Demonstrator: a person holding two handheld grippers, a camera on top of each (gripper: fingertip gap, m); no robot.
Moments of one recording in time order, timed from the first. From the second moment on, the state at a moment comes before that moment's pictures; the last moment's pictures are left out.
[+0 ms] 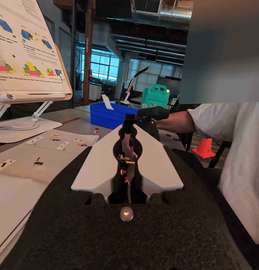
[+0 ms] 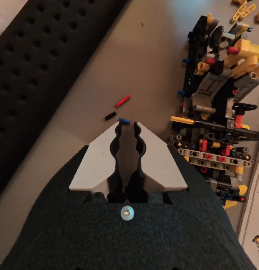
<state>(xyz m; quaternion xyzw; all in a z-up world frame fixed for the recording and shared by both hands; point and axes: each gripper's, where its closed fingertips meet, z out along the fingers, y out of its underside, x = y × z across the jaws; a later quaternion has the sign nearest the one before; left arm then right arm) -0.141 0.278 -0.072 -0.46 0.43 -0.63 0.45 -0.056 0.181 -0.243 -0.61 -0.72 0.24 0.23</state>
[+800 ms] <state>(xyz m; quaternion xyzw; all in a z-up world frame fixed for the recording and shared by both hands) -0.139 0.273 -0.072 -0.46 0.44 -0.63 0.44 -0.064 0.177 -0.244 -0.67 -0.67 0.22 0.23</state>
